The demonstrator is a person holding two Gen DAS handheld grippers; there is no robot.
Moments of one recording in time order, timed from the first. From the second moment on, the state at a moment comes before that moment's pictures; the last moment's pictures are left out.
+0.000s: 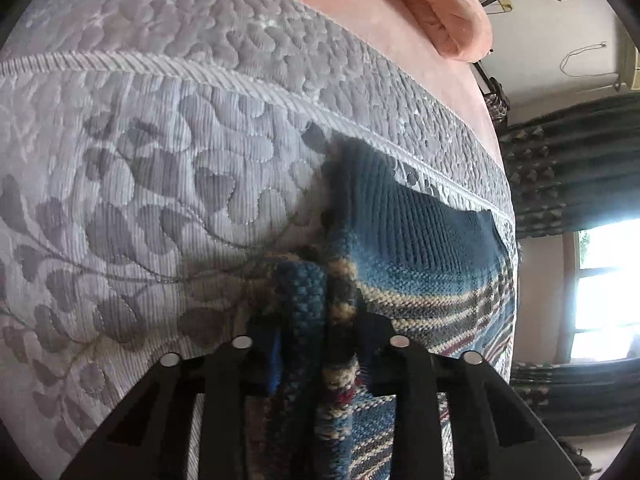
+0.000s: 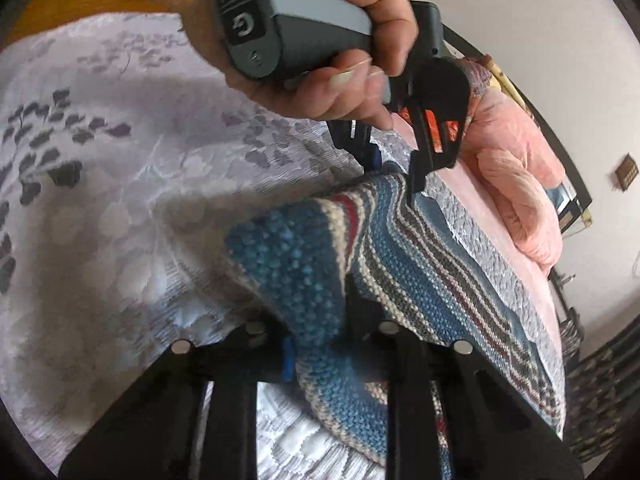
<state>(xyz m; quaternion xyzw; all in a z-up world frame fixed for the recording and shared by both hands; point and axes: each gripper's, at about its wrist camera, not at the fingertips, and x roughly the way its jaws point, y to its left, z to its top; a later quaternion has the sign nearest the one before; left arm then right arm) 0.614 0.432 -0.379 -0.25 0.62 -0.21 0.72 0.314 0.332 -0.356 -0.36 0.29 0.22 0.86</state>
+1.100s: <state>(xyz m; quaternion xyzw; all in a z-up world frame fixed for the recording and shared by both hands) 0.622 0.388 -0.280 -0.17 0.61 -0.20 0.75 0.318 0.284 -0.268 -0.25 0.29 0.21 0.90</state>
